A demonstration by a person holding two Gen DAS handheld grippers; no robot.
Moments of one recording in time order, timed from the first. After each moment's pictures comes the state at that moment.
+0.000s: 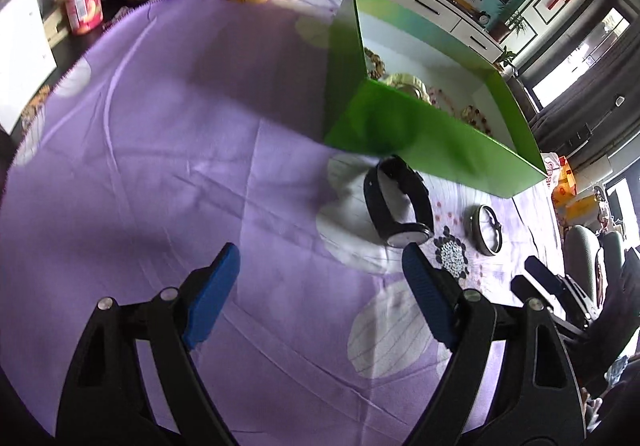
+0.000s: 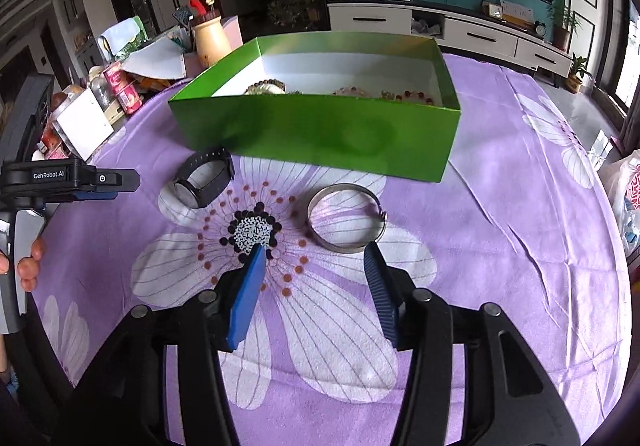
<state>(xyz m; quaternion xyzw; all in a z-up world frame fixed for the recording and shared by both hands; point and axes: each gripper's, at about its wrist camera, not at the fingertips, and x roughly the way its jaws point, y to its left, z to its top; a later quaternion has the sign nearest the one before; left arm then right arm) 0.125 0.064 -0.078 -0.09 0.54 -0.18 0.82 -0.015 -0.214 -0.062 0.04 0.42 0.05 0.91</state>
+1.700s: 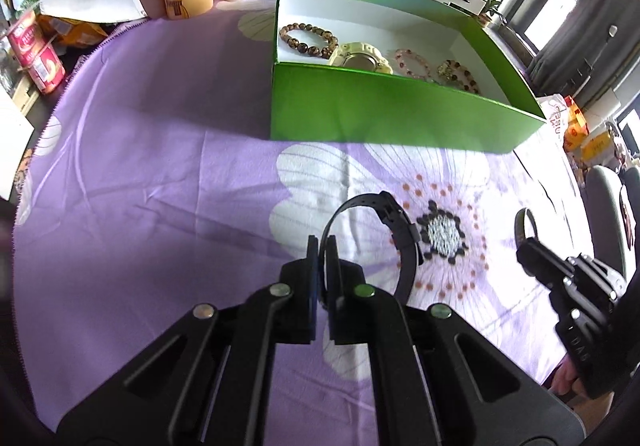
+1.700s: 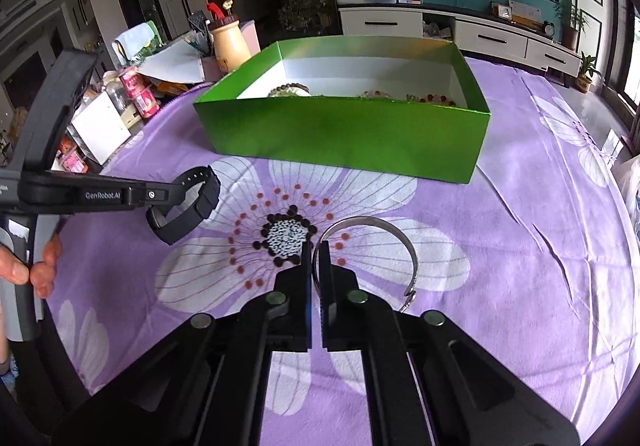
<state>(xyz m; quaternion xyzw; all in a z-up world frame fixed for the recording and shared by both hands) 0.115 0.008 -0.069 0.02 0.53 -0.21 0.82 -0.021 -0.200 -0.056 0.06 0.40 0.07 0.91</state>
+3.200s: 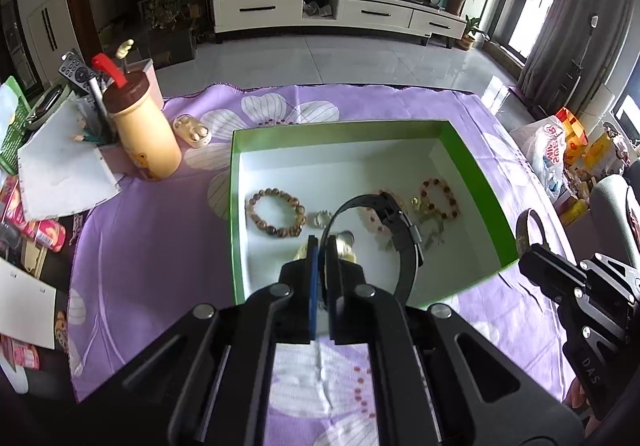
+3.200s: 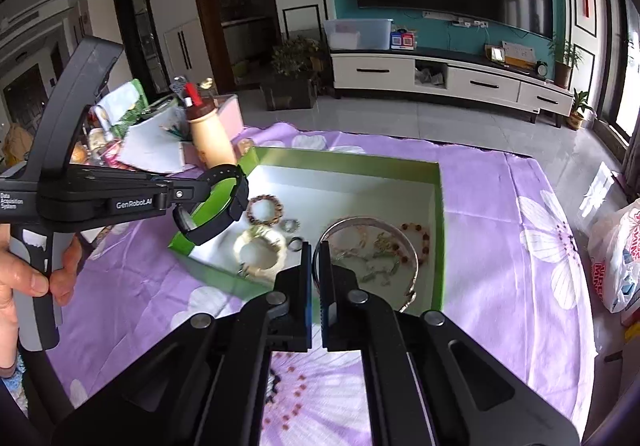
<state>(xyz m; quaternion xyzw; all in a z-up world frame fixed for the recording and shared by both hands) 0.216 -0.066 0.028 0.07 0.46 -0.23 0.86 0.067 -0.234 0.031 0.04 0.34 0.05 0.94</state>
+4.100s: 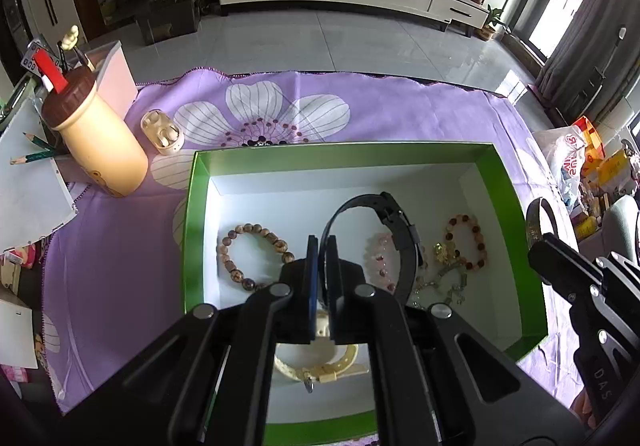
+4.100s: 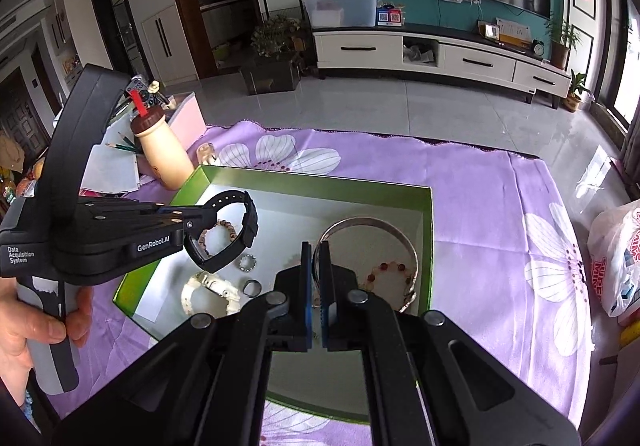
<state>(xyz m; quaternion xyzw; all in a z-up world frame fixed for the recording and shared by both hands) 0.296 -0.112 -0.010 0.05 0.50 -0.20 0.84 0.160 -0.265 0.022 0.06 0.39 0.03 0.92</state>
